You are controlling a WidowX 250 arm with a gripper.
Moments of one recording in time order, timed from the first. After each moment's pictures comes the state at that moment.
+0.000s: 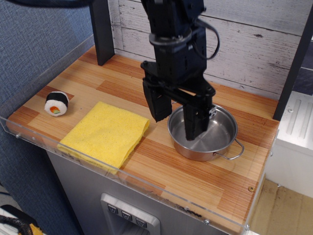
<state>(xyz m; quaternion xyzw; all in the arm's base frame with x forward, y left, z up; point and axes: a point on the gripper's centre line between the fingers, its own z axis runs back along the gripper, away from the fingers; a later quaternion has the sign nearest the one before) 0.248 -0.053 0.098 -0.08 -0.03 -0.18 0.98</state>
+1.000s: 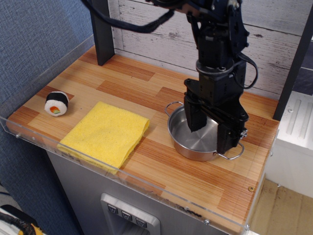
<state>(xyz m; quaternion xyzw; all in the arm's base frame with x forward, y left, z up) 0.287 -0.090 0.053 -0.06 -0.03 -0.25 0.97</state>
